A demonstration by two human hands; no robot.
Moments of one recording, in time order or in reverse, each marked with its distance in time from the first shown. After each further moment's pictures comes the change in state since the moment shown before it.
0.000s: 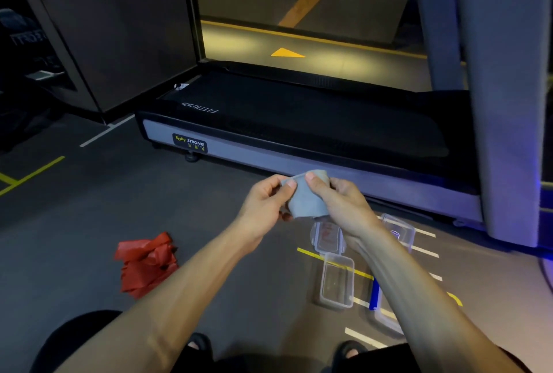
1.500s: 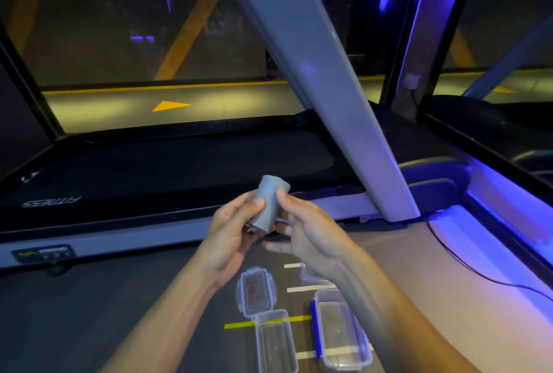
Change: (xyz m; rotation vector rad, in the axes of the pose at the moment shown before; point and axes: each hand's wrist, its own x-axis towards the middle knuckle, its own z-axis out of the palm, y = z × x) left_hand 0.105 0.020 0.165 -0.279 -0.505 -0.030; right_hand 0.030 -0.001 -0.169 0.504 0.066 0.026
